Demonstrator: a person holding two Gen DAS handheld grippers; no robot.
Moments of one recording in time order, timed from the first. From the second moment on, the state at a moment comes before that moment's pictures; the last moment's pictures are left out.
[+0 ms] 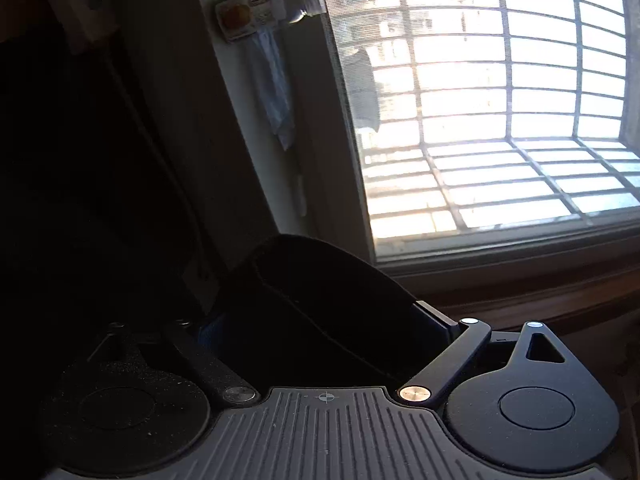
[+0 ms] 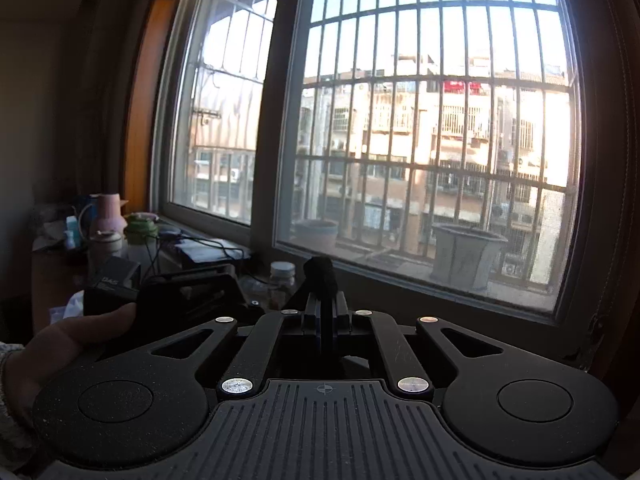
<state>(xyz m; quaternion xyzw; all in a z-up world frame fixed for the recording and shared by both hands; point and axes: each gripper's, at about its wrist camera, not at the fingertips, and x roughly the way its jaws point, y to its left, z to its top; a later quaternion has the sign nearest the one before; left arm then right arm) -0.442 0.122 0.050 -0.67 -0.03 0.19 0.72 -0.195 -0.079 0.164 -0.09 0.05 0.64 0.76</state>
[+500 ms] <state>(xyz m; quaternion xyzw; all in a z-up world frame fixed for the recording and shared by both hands) -0.419 0.133 0.064 -0.58 0.00 0.15 0.80 -0.220 -0.086 0.162 -0.11 0.04 0.66 0.74</state>
